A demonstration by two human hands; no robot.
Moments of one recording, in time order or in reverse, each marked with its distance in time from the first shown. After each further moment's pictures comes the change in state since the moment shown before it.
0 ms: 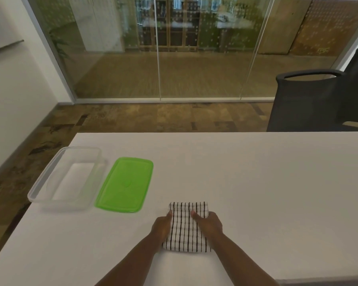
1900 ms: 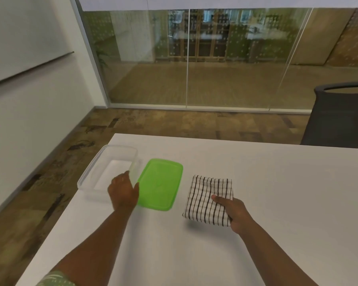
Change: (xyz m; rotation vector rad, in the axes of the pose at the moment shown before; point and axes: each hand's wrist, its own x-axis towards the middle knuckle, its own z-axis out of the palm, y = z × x) left_hand -0.003 0.014 -0.183 0.670 0.907 0.408; right_hand -0.027 -0.065 -0.003 0.456 -0.246 -0.015
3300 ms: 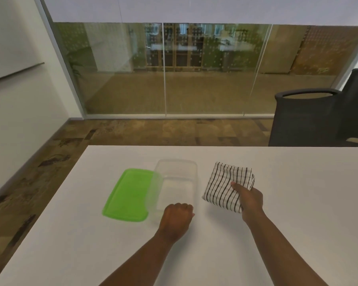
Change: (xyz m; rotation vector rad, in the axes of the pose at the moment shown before) left_hand -0.109 0.148 0.036 0.260 0.025 0.922; right_hand -0.004 -0.050 -0.081 0.153 0.389 -0.277
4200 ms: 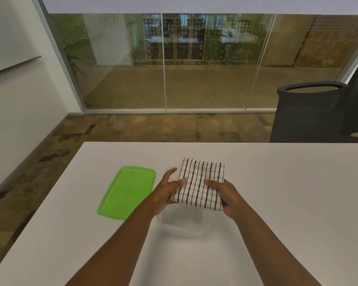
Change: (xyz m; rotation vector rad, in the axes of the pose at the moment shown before) left_hand 0.053 -0.041 -0.013 -1.781 -0.372 -0.755; right_hand 0.002 0.000 0.031 -0.055 -0.547 0.134
